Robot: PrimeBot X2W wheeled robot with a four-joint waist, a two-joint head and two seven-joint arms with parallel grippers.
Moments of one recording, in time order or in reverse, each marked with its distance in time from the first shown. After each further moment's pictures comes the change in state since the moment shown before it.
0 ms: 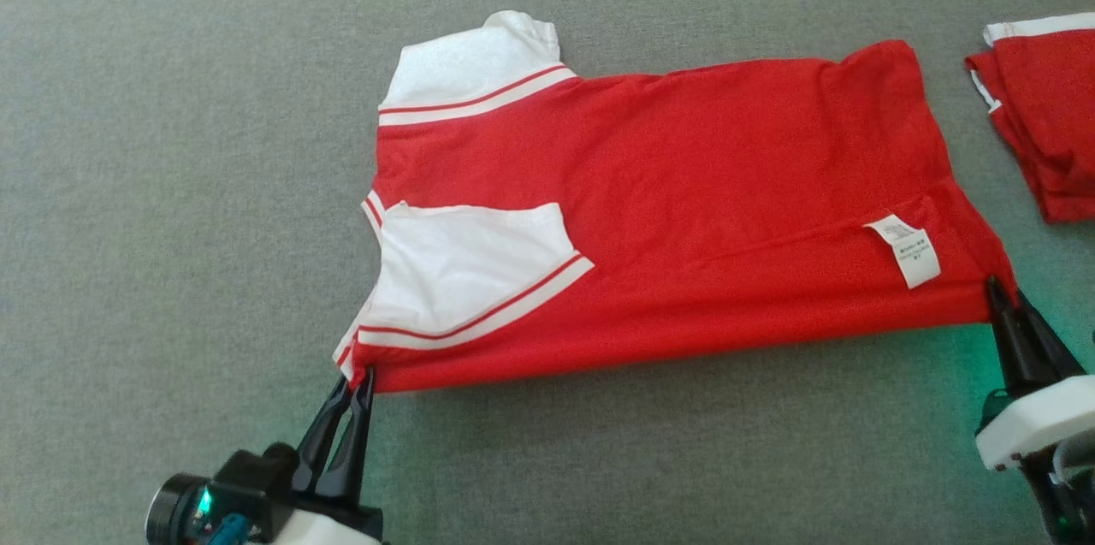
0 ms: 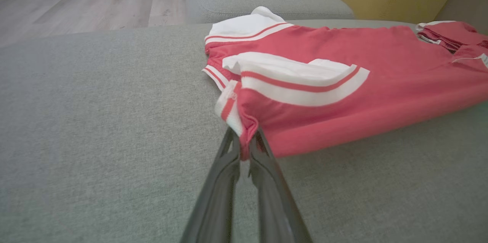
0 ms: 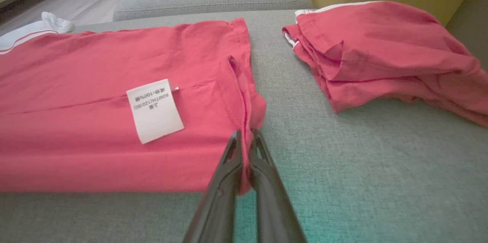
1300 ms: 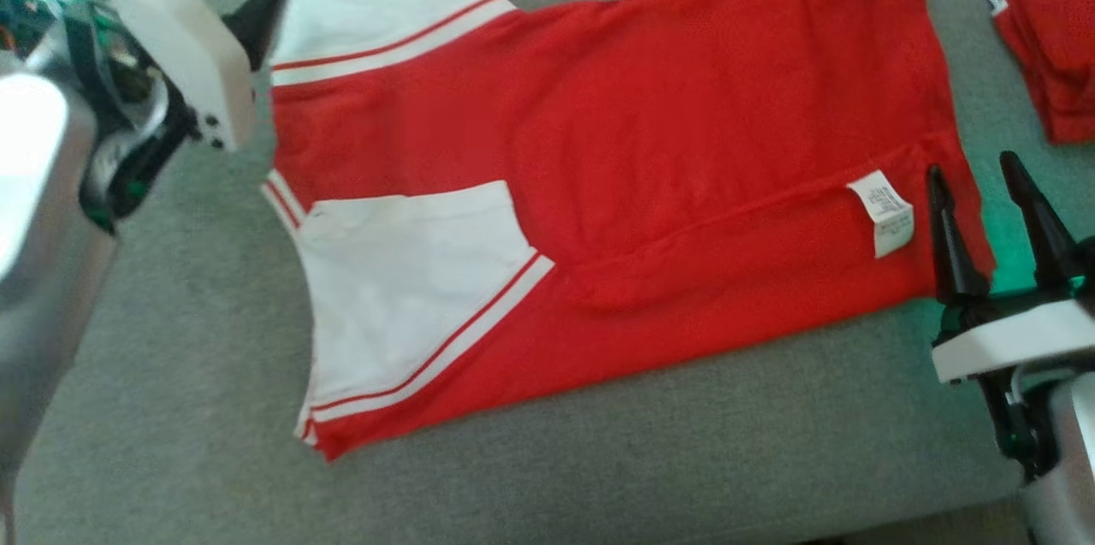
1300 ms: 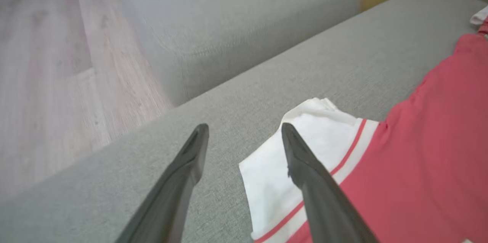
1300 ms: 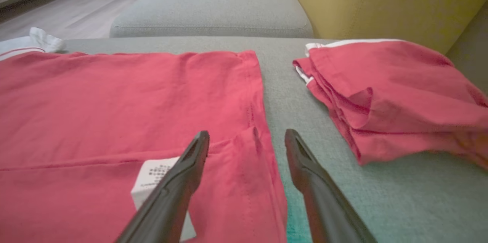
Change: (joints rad) left arm -0.942 0.113 -0.018 0.316 -0.143 -0.361 0.550; right arm -0.093 0.112 -0.042 -0.200 -0.155 0.000 -0.016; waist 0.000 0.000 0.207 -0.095
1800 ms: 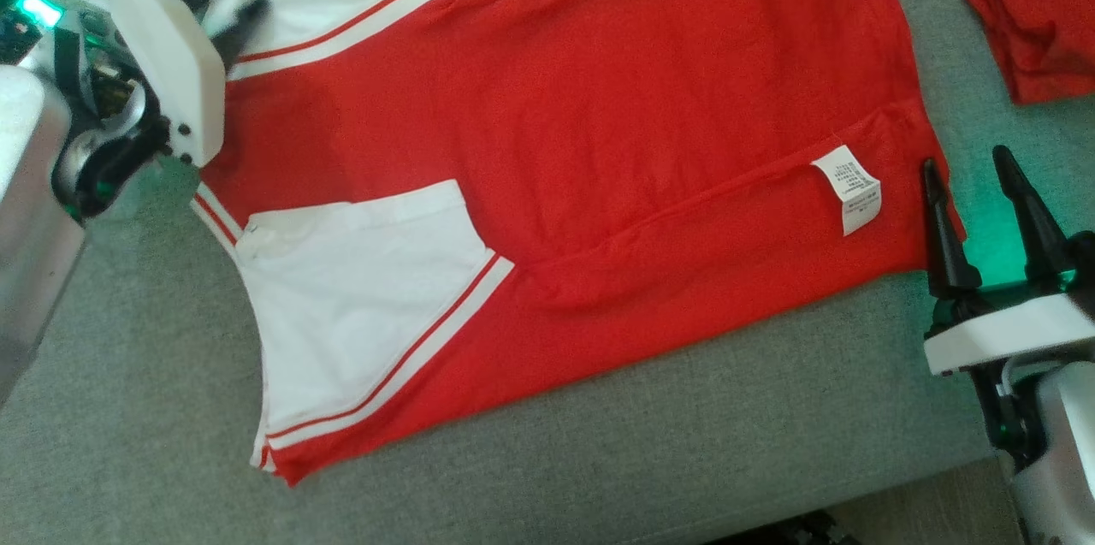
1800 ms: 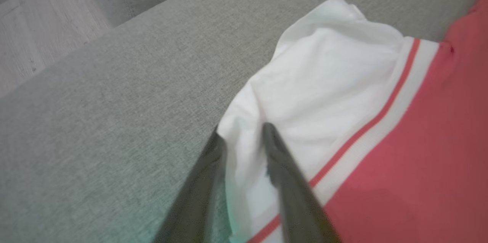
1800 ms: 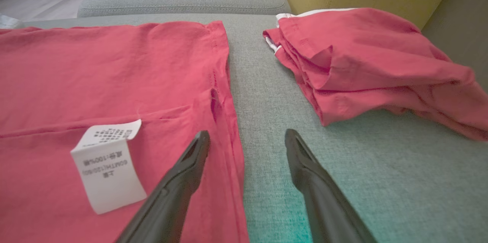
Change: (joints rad) left arm -0.110 0.062 -0.189 0.190 -0.167 -0.018 0.122; right arm -0.046 0.001 0.028 0.079 0.009 0.000 -0.058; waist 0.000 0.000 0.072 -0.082
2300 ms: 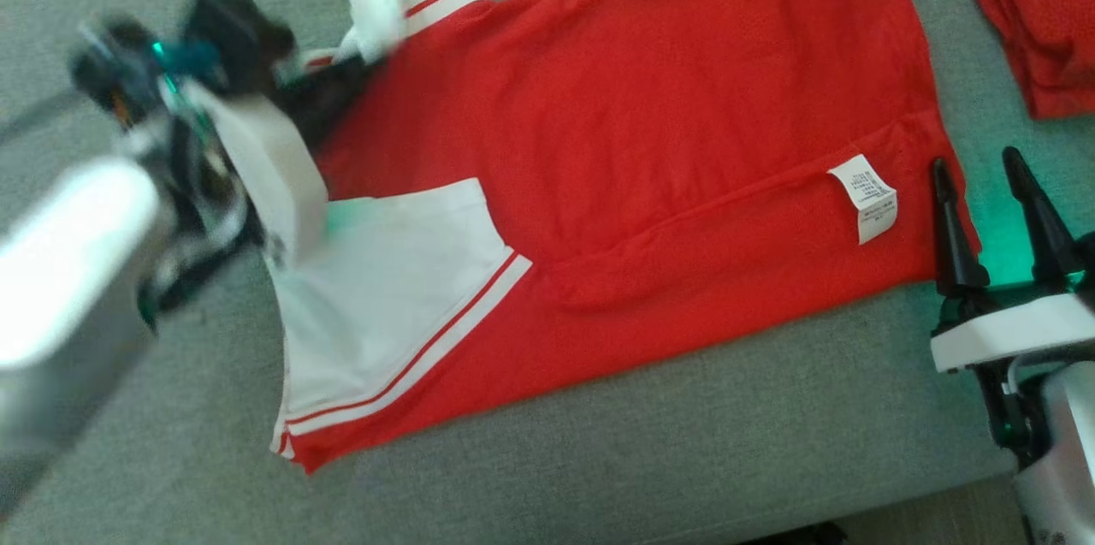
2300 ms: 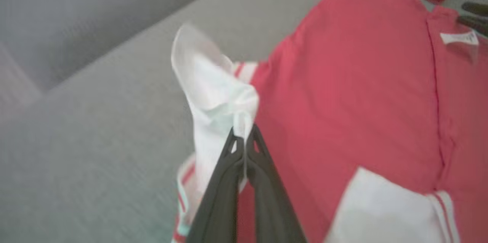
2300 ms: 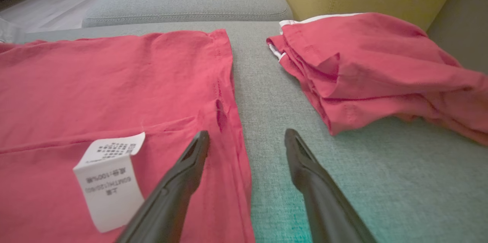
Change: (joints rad) left arm 0.081 0.073 -0.156 -0.321 0.001 0.008 -0.216; right arm -0.008 0.000 -0.010 0.030 0.015 0.000 -0.015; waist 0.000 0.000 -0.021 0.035
